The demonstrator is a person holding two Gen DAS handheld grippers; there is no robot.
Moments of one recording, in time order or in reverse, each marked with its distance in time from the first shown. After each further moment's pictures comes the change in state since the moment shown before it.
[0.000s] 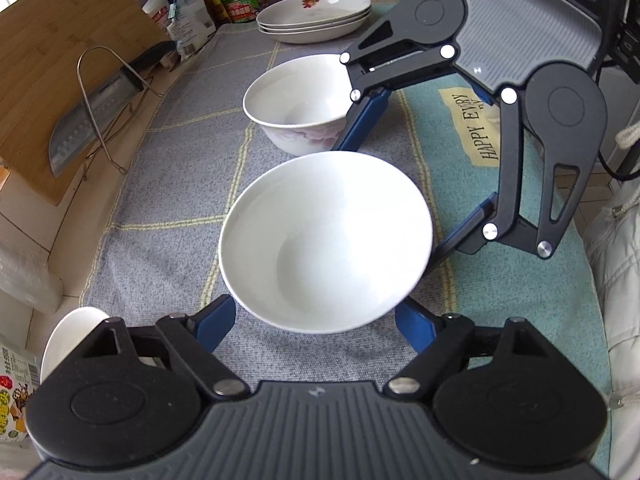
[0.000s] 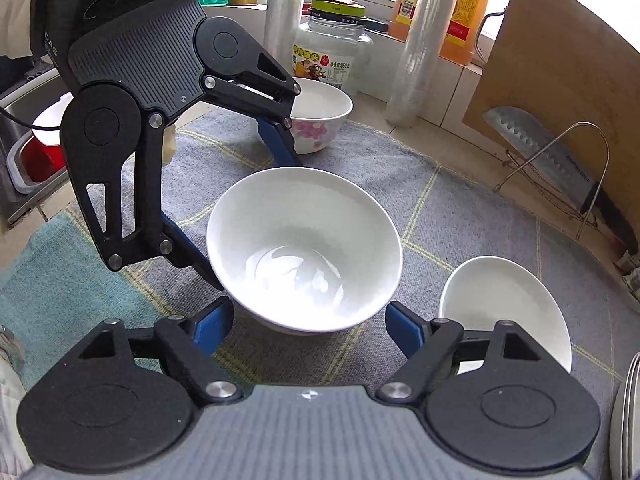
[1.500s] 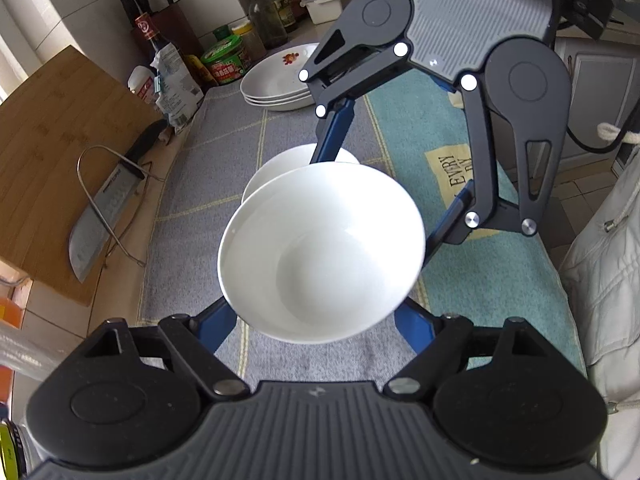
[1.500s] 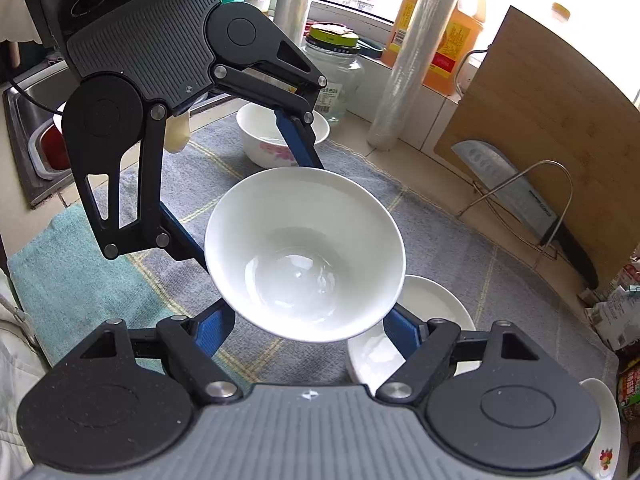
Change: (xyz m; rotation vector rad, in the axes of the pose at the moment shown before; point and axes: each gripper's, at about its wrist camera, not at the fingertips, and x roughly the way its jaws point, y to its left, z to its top) left arm -0.020 -0.014 0.061 0.133 -0.074 0.060; right arm -0.057 -0.037 0.010 -0.090 0.008 -0.010
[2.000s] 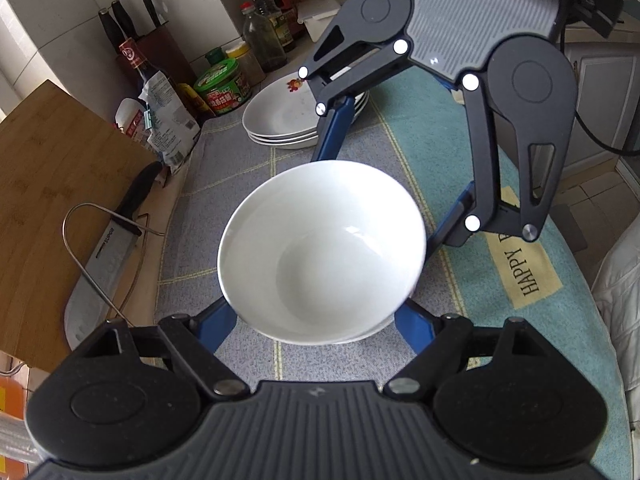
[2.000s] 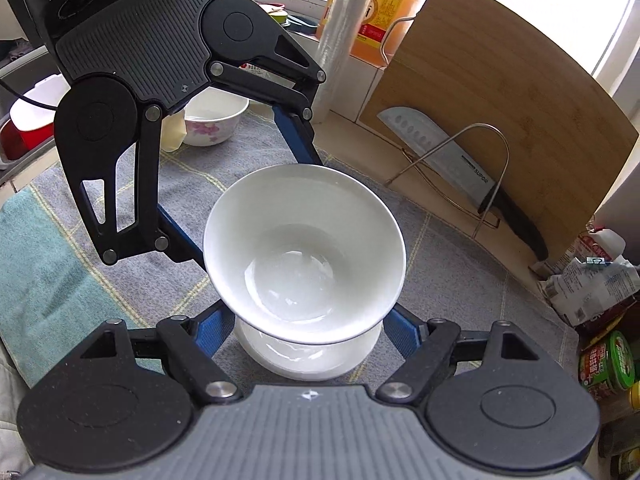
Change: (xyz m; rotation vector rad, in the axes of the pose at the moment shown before) left arm 0.050 0.023 0.041 0.049 -0.040 -0.007; right arm -0.005 -0.059 -0.018 0.030 0.060 -0.088
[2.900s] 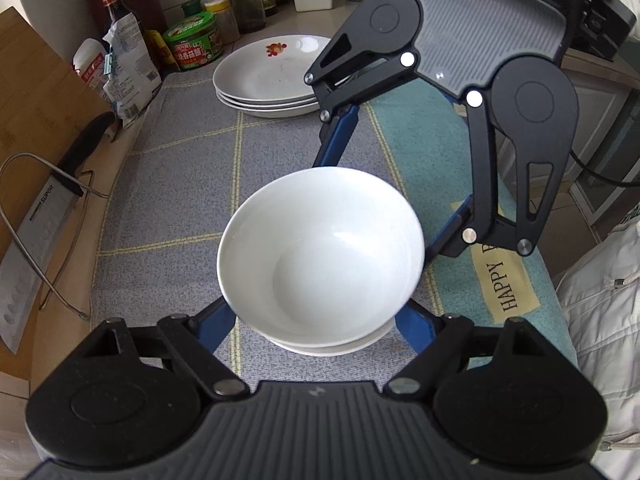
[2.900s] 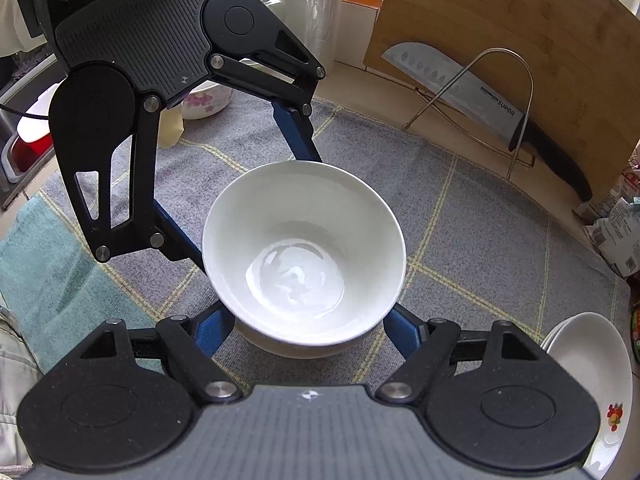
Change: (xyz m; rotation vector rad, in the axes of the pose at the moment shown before) left arm 0.032 0.031 0.008 -0.121 0.081 -0.221; right arm 0.035 -0.039 -0.007 0.114 0.113 0.162
